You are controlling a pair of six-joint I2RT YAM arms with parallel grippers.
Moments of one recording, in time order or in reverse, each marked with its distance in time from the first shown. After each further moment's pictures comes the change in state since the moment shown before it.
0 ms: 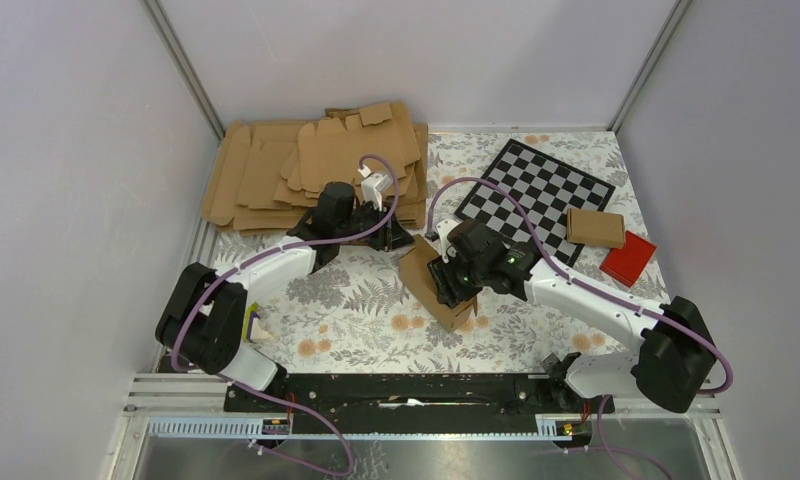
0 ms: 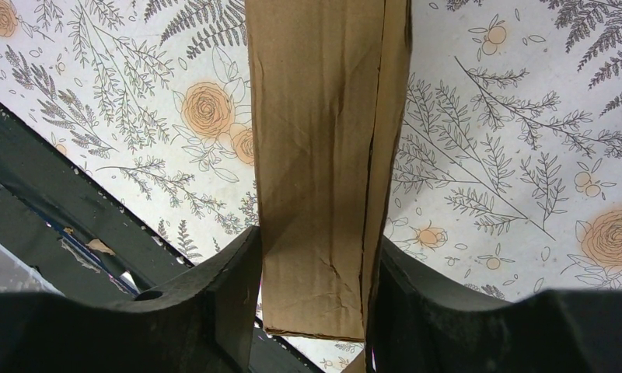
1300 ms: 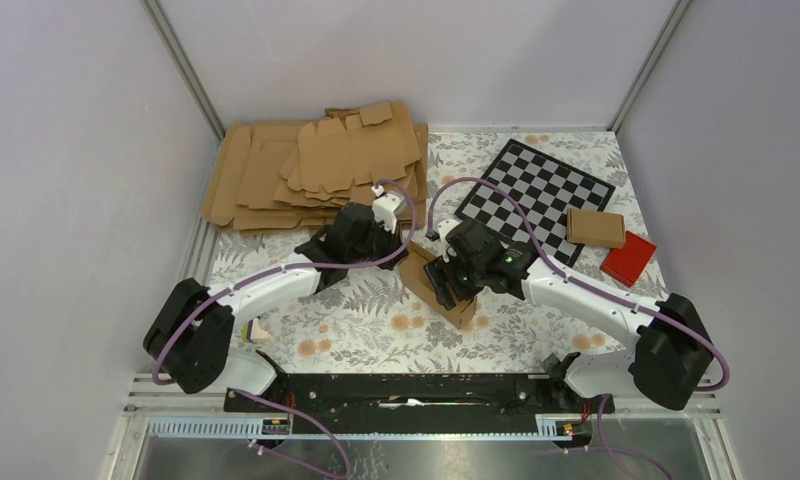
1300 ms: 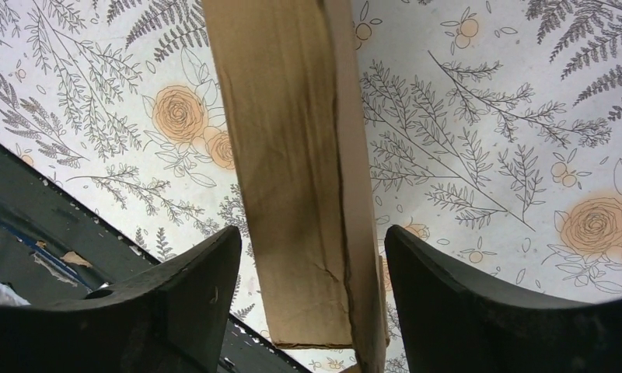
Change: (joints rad) left arm -0.171 -0.088 -0.043 -0.155 -0.380 0.154; right arm 0.000 0.020 0.000 -0.003 0.050 0.000
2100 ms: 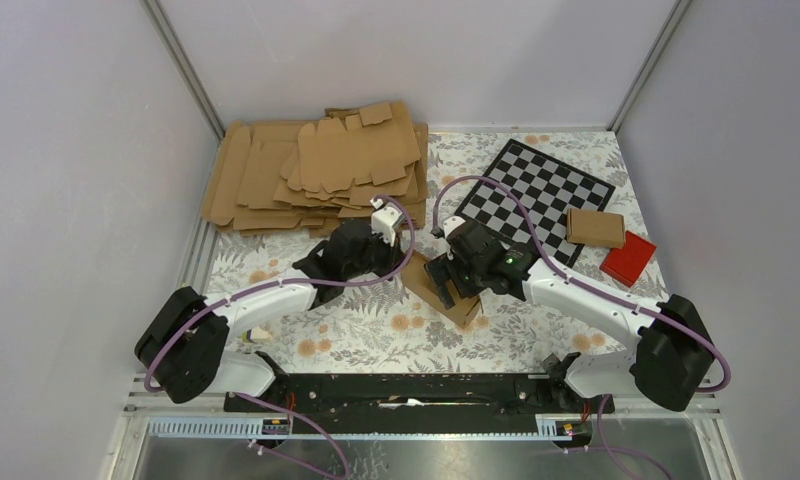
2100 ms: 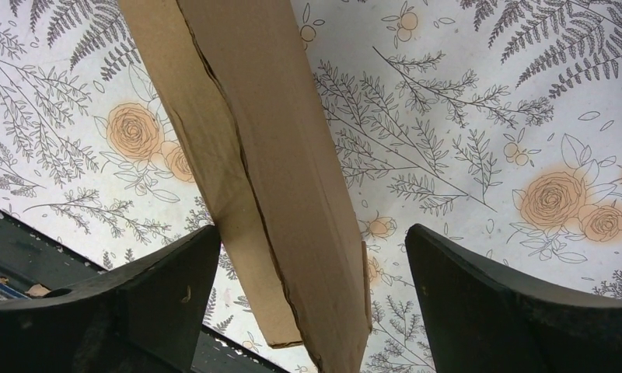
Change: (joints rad) left arm -0.048 -0.068 -0.142 0.160 -0.039 0.031; right arm 0.000 -0.010 -0.009 -0.004 0.116 0.024
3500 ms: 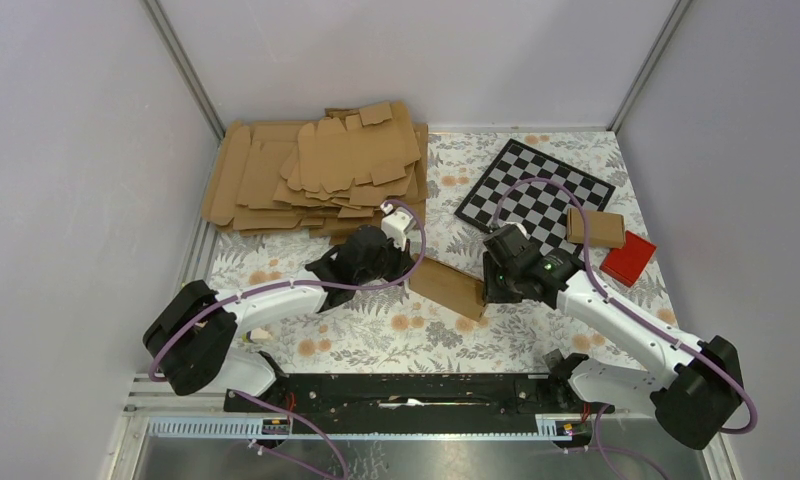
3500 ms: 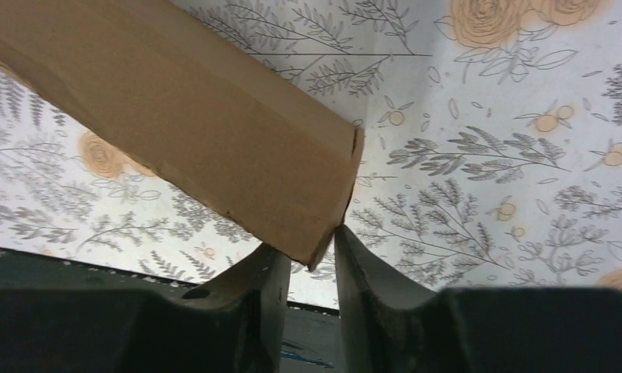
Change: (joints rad) left arm -0.092 0.048 0.025 -0.011 -0.122 -0.066; right arm -0.134 -0.204 -0.070 -0.237 0.068 0.376
